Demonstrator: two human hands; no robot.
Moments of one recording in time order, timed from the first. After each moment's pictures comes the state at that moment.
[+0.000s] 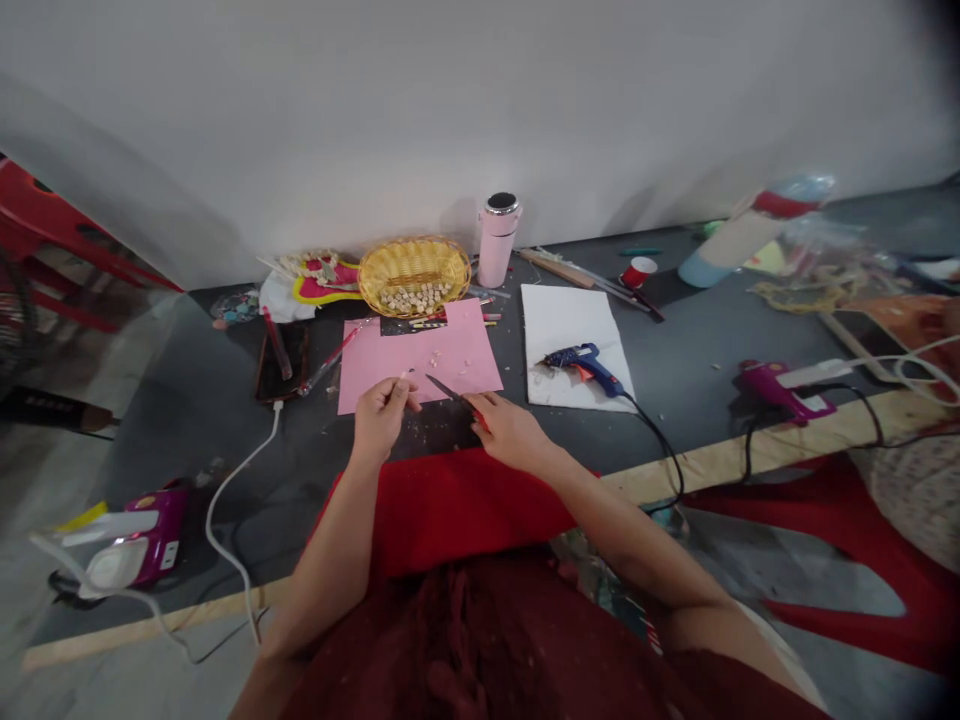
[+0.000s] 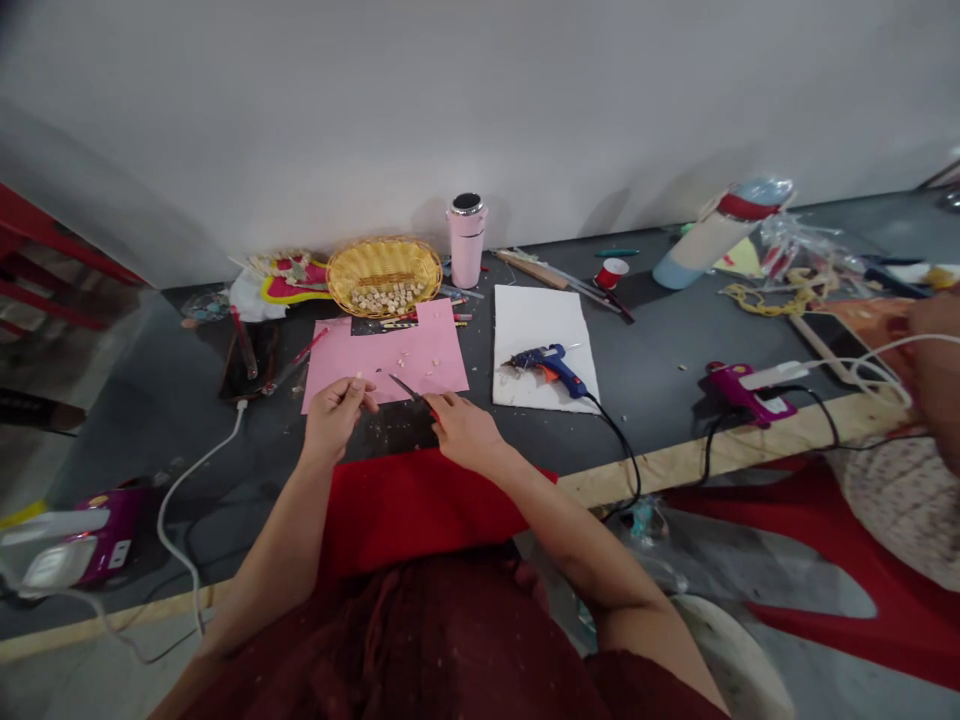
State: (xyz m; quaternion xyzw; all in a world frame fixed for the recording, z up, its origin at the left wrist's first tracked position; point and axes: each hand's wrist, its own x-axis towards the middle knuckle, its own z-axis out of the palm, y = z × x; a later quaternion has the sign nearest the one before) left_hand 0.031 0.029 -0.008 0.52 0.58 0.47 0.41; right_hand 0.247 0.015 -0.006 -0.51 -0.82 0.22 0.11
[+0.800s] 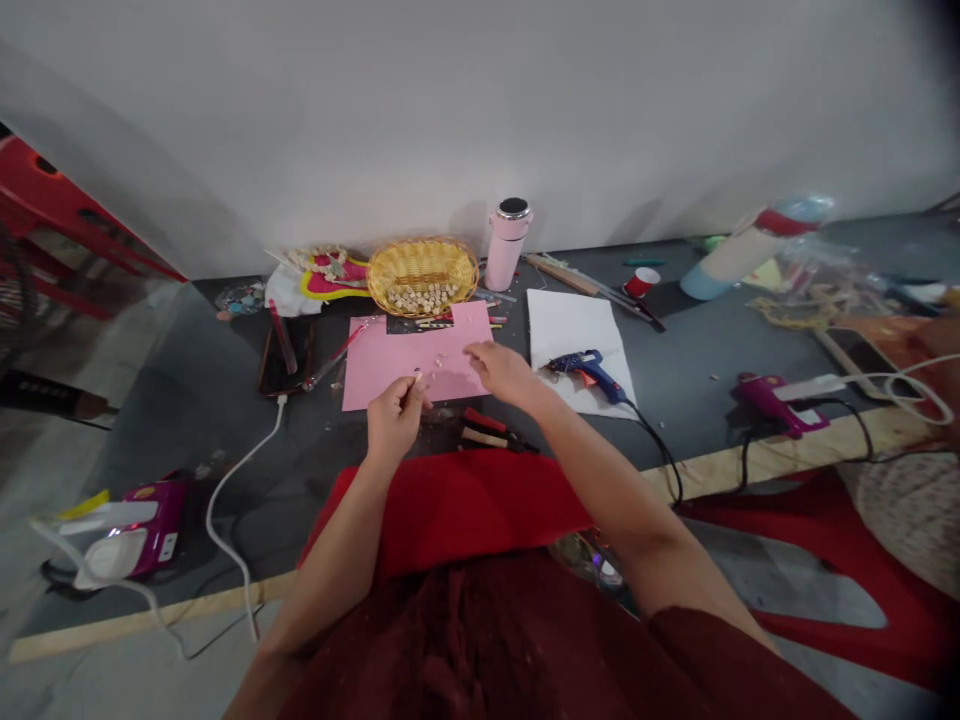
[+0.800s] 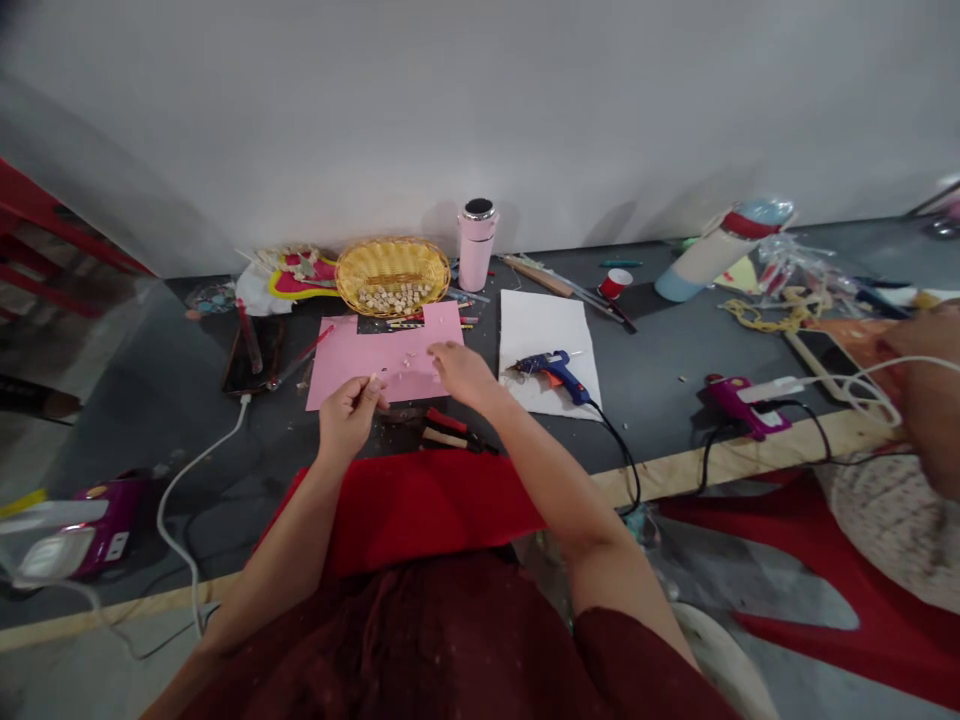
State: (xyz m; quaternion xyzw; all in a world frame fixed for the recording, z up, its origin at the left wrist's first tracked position) left_hand 0.039 0.020 -0.002 0.60 0.59 0.46 0.28; right_hand 0.235 0.100 0.009 -0.53 -0.83 0.15 0.10
